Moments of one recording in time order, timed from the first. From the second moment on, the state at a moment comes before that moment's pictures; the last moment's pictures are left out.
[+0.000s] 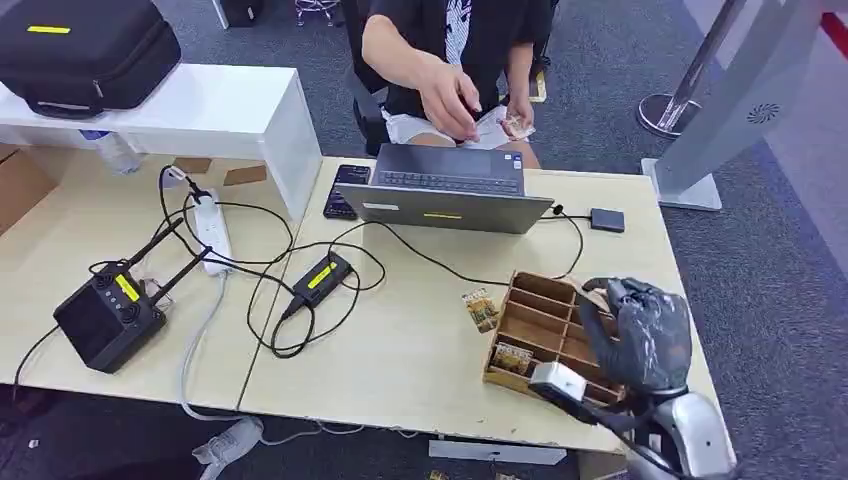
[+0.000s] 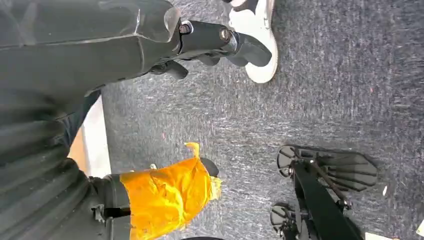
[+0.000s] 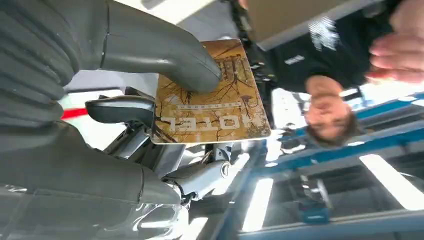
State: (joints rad) left arm -0.10 -0.09 1.42 -0.21 -1.30 -0.02 -0.10; right arm -0.14 -0.24 0.20 -1.65 1.09 -0.54 -0.10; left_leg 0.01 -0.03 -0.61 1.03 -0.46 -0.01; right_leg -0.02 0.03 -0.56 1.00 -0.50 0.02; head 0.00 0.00
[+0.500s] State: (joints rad) left arm -0.11 -0.07 1.34 -0.21 -1.37 -0.06 -0.10; right arm -0.98 -0.16 0.50 -0.92 0.90 -0.15 -0.03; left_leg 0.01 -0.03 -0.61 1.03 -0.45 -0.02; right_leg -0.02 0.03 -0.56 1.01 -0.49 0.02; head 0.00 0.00
